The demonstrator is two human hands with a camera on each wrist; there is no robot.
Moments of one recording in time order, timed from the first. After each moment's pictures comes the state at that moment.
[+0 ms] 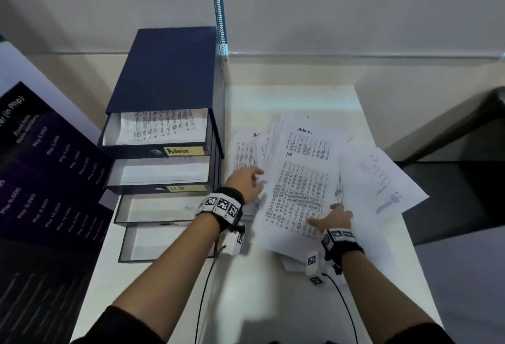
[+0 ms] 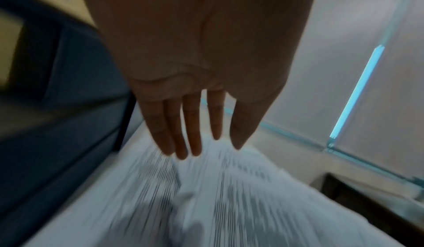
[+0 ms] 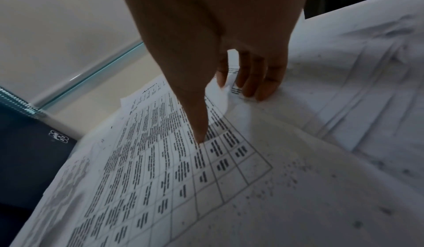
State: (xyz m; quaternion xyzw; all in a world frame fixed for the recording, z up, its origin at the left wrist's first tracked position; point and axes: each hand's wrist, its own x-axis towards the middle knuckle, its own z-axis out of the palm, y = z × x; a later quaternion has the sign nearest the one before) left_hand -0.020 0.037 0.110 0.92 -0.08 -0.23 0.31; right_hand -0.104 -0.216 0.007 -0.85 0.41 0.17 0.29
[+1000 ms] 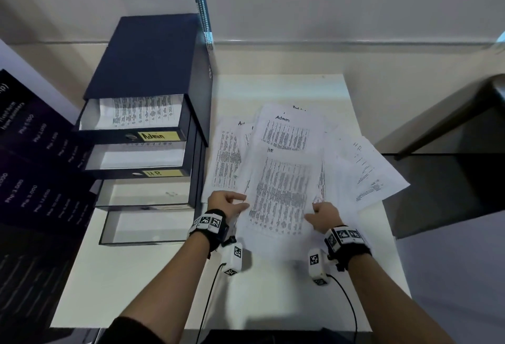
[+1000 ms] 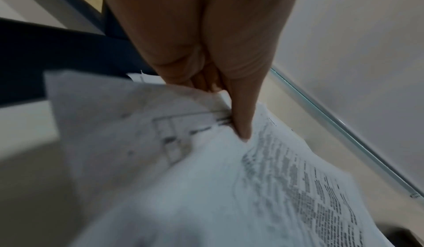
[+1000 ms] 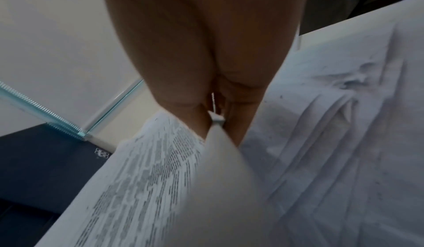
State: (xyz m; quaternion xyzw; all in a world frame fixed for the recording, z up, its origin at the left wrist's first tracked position) left_hand -0.099 0.015 0.032 0.83 0.17 -0.18 0.50; right_hand -0.133 -0.263 0.017 -0.90 0.20 0.24 0.30
